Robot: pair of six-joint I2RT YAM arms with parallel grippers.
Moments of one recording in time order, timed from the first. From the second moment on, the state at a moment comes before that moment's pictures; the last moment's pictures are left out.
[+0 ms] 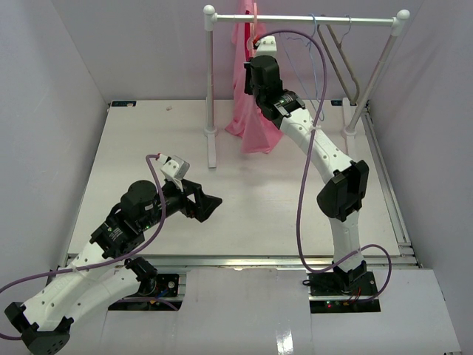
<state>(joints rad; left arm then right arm) -0.74 0.64 0.77 -0.32 0.12 -0.31 0.62 2.08 2.23 -0.34 0.42 0.18</state>
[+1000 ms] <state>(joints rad) -0.74 0.63 0.76 -0.32 0.13 -0.31 0.47 1.96 2.18 -0.48 0.09 0.26</state>
